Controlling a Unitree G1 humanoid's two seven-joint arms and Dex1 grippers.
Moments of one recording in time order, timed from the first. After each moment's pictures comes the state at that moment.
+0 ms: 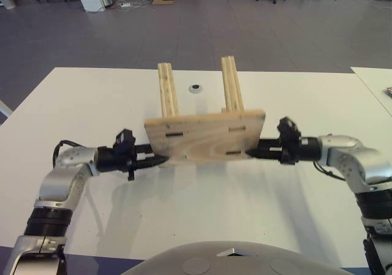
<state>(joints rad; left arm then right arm) -0.13 0.69 0.08 -0.04 -0.67 0.44 -1.25 -0.30 -0.68 -0.05 -0.12 0.66 0.84 1.12</state>
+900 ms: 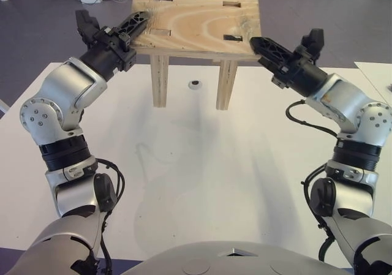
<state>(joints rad) -0.71 0.43 0.42 0.03 -1.80 0.90 0.48 -0.72 -0.33 -0.38 0.10 1.69 1.06 -0.22</state>
